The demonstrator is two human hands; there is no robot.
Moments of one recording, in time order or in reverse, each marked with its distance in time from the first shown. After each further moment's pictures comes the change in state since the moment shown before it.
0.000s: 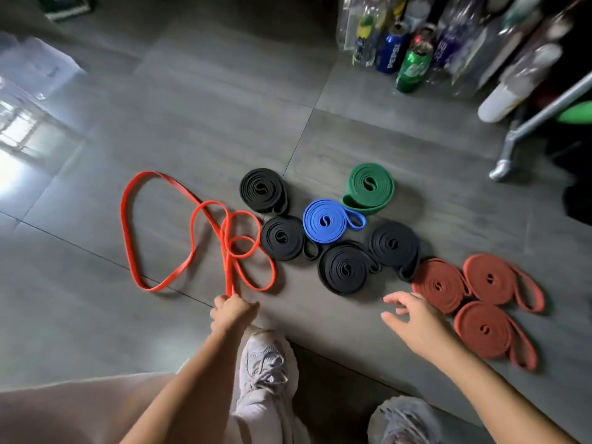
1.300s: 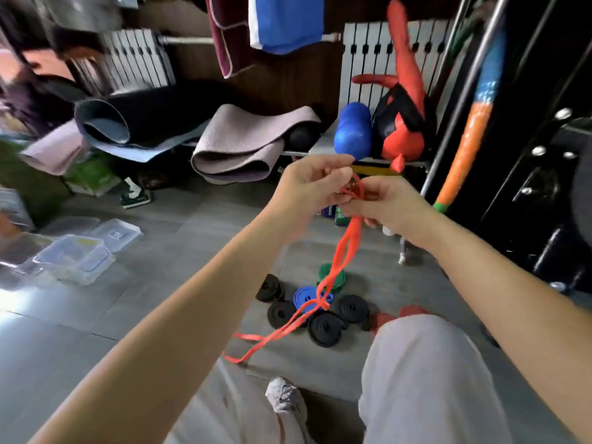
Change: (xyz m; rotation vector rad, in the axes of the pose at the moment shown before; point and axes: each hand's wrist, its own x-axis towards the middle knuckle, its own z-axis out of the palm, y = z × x) left_hand -0.466 0.019 -0.270 -0.884 -0.346 1.572; right_hand -0.307 -0.249 -0.211 0.429 0.367 -0.755
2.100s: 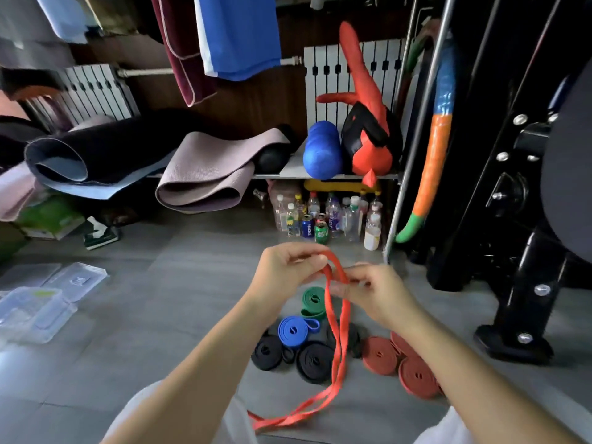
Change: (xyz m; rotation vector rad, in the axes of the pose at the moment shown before) left_hand 0.005 -0.072 0.010 0.111 0.018 -0.148; right_hand -0.034 0.088 0.009 -0.040 0.119 0.077
